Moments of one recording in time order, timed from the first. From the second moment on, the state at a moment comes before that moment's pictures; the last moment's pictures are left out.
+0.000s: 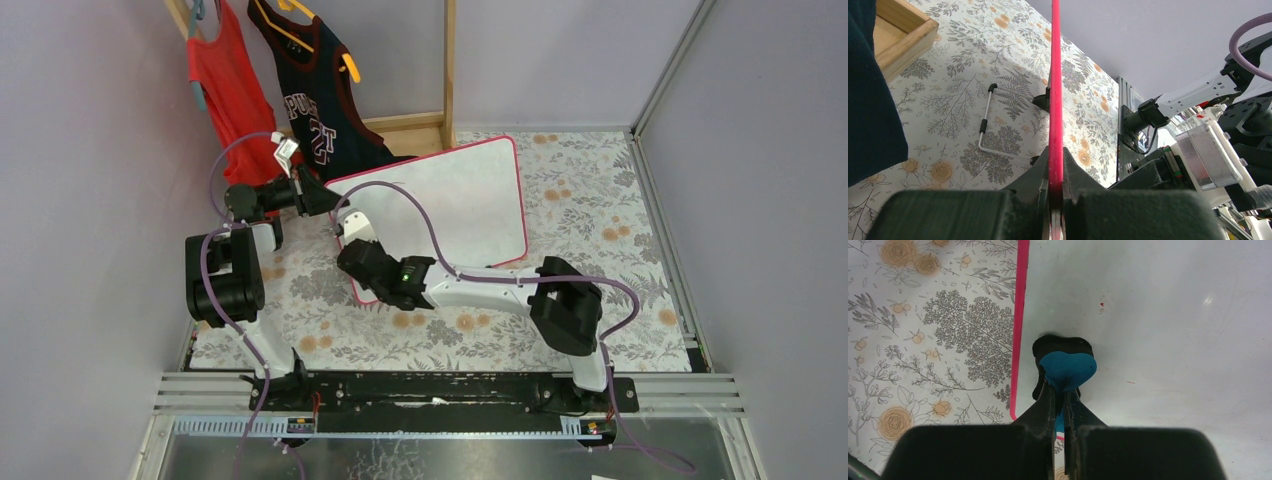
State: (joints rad) left arm 0.23 1.76 0.85 1.53 1.51 -1.25; right arm 1.23 1.97 1.53 -0.22 0.54 0.33
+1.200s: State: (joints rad) left arm 0.23 1.76 0.85 1.53 1.51 -1.25; right arm 1.25 1.99 1.51 -0.21 0.53 0.36
